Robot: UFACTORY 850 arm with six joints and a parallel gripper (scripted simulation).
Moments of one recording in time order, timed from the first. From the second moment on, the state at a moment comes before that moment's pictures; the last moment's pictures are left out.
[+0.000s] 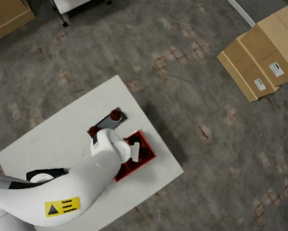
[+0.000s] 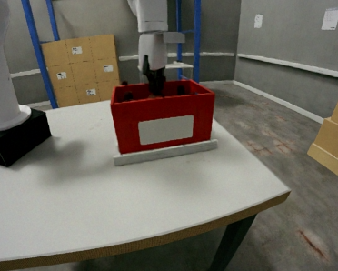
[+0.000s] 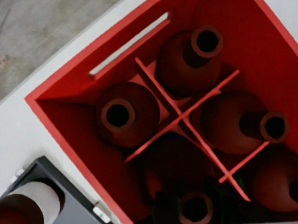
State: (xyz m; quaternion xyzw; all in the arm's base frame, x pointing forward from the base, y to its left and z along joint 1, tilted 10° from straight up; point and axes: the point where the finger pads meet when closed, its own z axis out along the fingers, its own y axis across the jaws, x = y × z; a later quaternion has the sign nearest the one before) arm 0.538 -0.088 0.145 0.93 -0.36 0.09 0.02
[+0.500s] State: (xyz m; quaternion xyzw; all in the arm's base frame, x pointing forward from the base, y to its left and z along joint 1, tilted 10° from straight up) arm 0.539 -0.088 0.141 0.93 -0.36 0.09 0.02
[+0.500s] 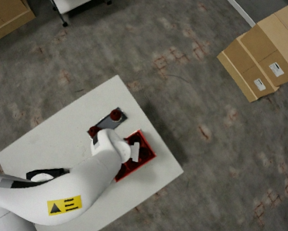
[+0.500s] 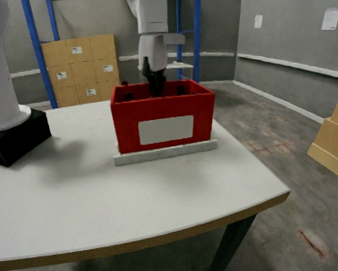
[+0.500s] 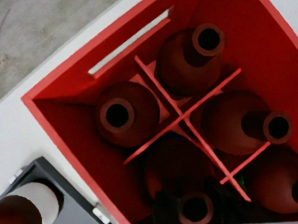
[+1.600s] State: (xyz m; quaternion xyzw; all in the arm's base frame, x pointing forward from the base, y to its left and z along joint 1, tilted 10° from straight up) arm 0.541 -0.089 0.129 0.93 -0.36 0.09 0.02
